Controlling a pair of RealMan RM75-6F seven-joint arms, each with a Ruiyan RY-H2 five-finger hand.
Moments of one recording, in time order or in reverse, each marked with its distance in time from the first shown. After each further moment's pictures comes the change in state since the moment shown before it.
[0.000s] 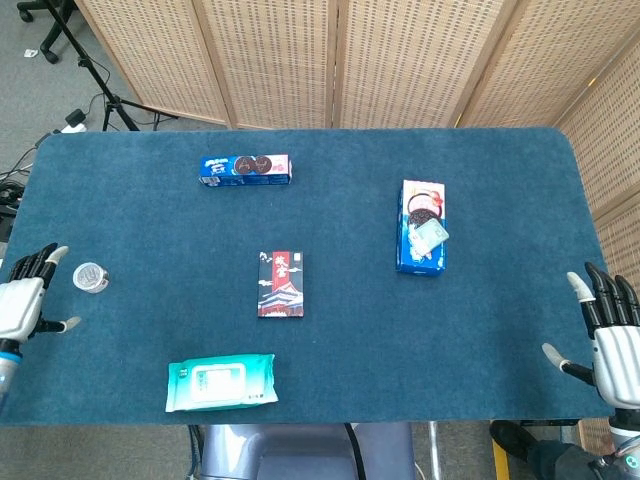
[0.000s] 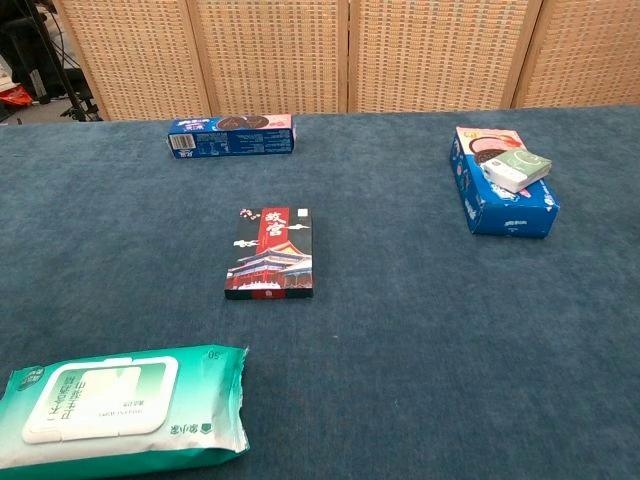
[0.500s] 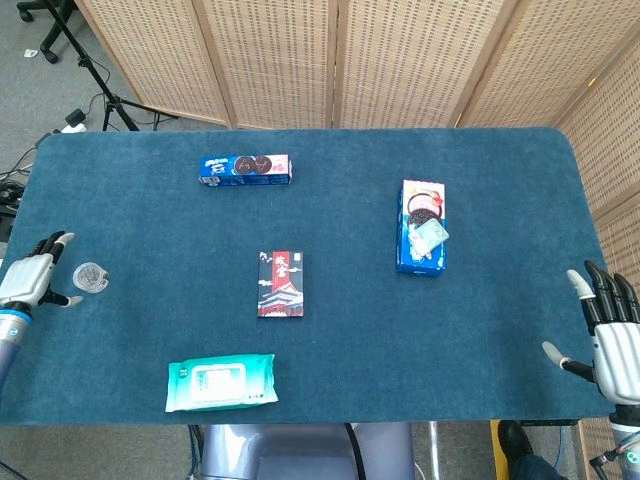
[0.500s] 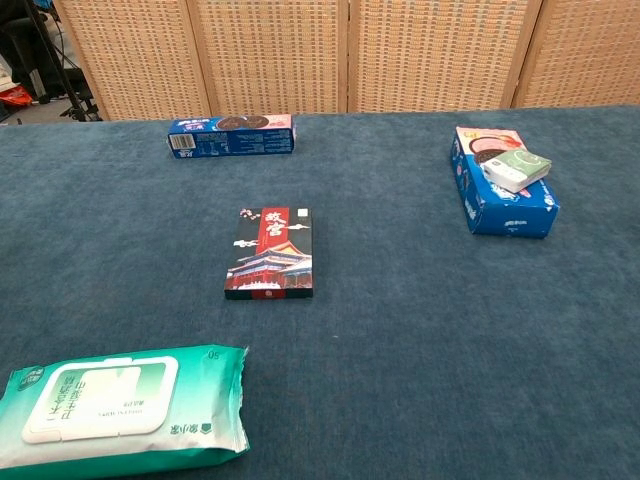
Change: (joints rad) left arm -0.170 -0.220 0.026 0.504 0.033 -0.267 -0.267; right arm 0.009 0.006 0.002 0.003 0.018 -0.027 0.026
